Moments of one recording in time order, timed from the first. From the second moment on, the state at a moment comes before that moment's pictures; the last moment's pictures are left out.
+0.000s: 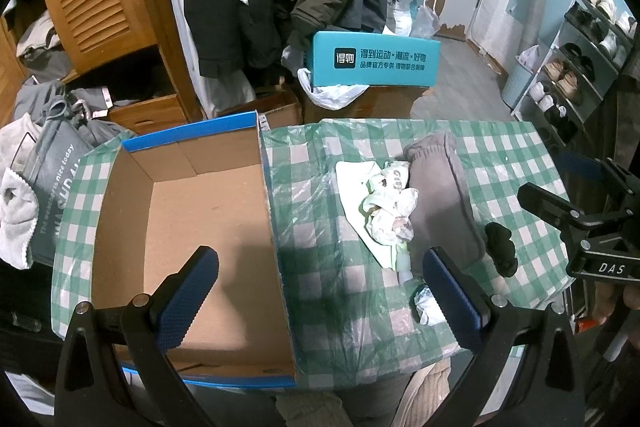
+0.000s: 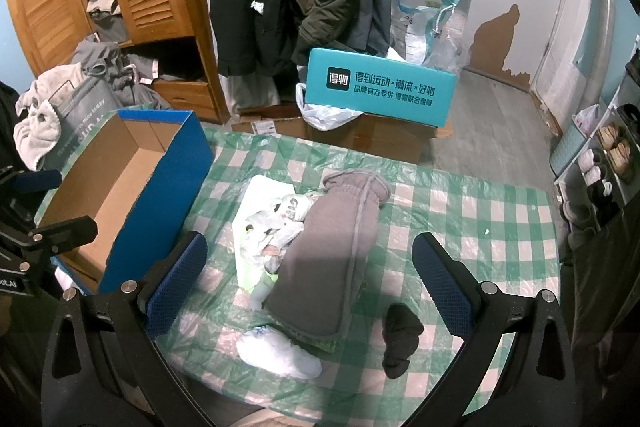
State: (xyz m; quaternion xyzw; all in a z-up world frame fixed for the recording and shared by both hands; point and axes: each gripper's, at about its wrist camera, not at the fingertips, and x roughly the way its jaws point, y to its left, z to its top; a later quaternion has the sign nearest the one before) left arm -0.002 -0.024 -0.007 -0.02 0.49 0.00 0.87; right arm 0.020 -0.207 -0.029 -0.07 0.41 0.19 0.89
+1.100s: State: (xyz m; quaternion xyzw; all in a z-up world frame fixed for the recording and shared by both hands) left arm 0.031 -0.026 -0.057 -0.07 0.54 0.00 0.84; right arm 0.035 -0.253 -0.054 -0.07 0.44 0.14 0.88
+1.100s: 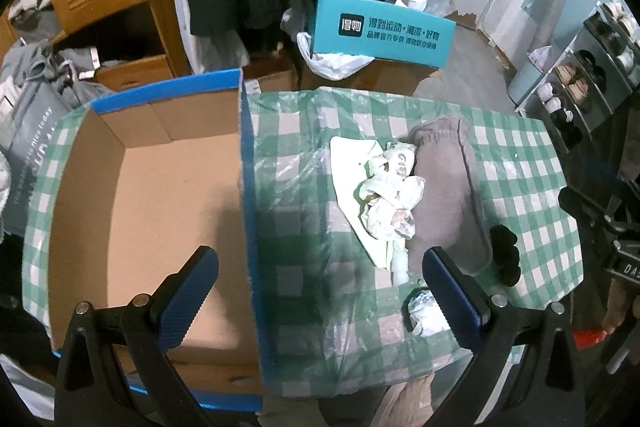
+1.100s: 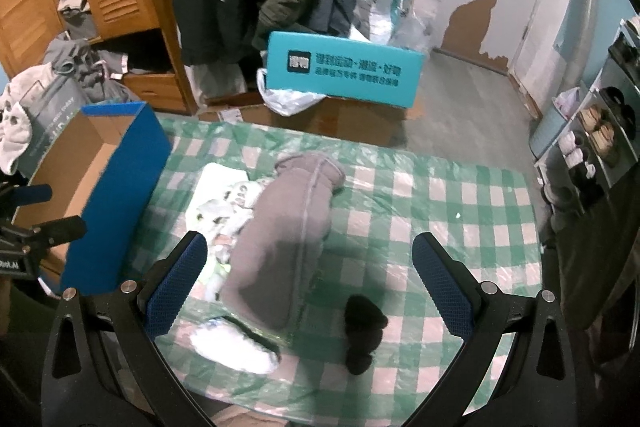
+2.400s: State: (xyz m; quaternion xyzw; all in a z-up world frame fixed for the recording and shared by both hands) left arm 0.102 -0.103 -0.130 -0.06 0.58 -0.06 0.81; right arm 0.069 -0.316 -0.182 -0.06 0.58 0.07 0.81
